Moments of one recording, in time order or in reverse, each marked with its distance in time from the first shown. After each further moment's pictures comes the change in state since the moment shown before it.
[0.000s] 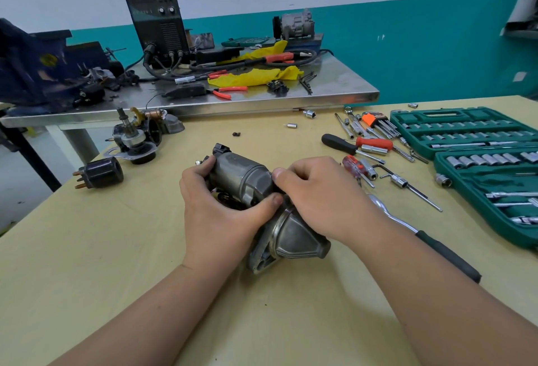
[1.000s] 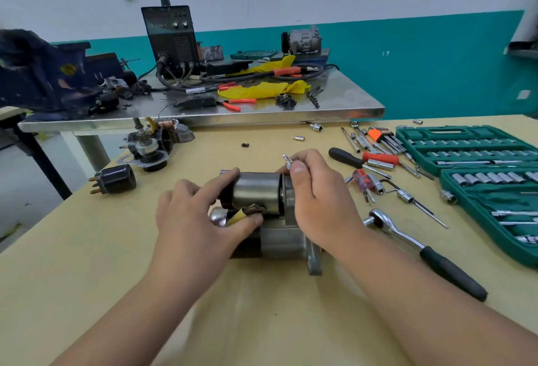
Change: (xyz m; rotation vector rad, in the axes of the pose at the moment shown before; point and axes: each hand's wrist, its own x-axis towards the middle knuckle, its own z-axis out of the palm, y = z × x) left_hand 0.004 0.037 -0.054 0.516 -0.159 0.114; right_hand 0.009 0.003 0.021 0.043 0.223 -0.278
